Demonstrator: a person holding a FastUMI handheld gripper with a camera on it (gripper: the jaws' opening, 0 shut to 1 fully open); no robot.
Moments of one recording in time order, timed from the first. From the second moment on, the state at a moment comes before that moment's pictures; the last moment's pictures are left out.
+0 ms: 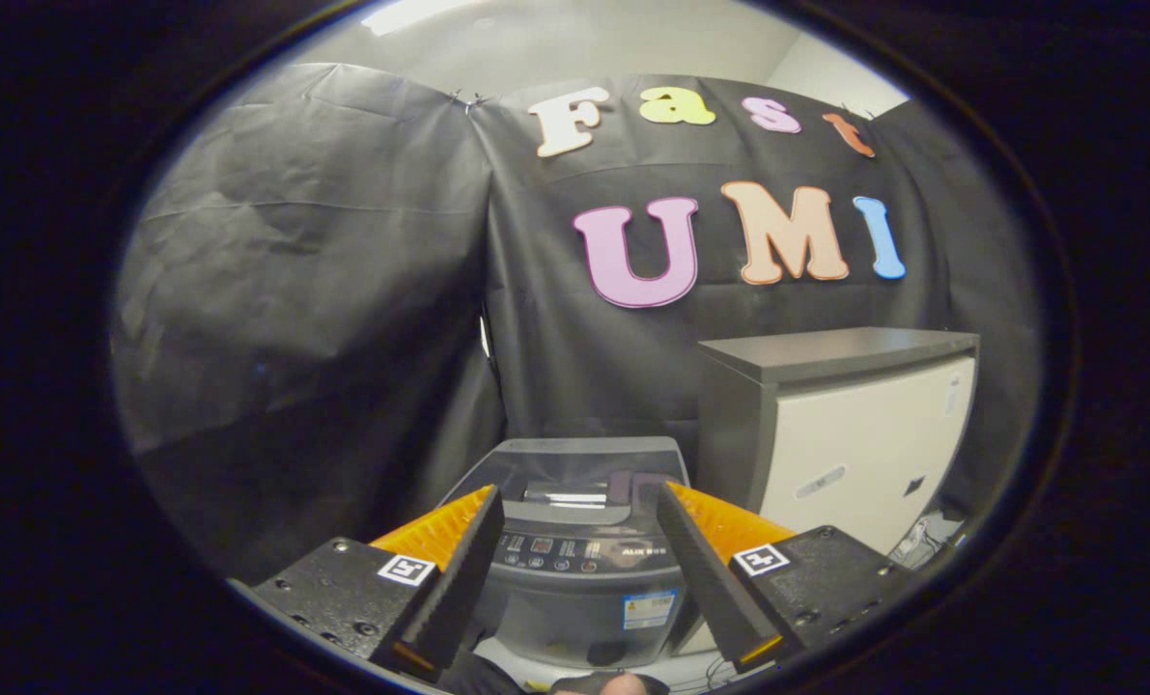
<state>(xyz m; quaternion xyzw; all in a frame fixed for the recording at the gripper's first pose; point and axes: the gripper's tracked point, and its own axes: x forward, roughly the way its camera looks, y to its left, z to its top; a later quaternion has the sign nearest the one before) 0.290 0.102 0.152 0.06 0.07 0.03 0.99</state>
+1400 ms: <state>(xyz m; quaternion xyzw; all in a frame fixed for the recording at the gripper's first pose) 0.025 0.010 0.089 0.08 0.05 -0.02 1.00</state>
